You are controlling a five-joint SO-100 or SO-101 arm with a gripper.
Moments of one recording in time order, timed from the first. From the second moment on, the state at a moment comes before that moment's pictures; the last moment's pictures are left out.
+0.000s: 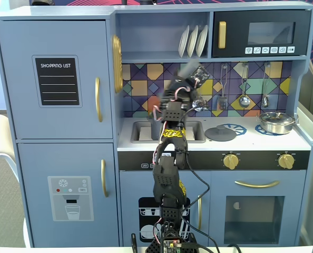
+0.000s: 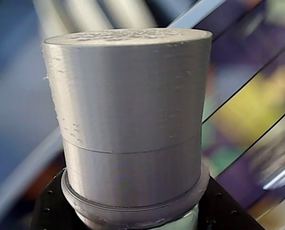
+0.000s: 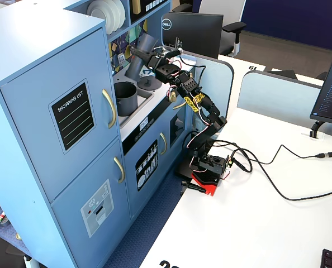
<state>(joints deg) 12.6 125.2 86.2 29.0 -33.8</state>
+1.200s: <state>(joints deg) -1.5 115.2 81.8 25.0 42.8</state>
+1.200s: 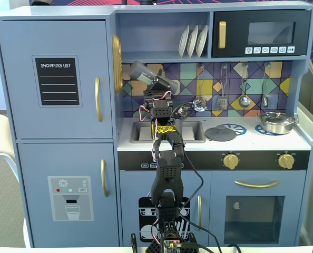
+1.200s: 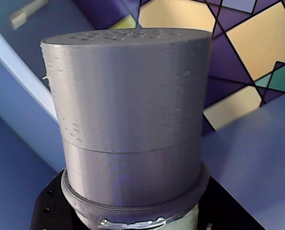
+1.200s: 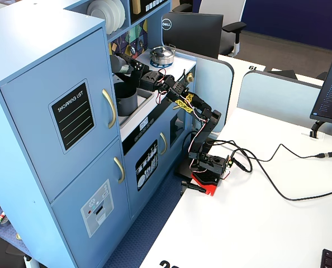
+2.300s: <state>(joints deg) 0.7 113.3 86.8 28.1 49.8</state>
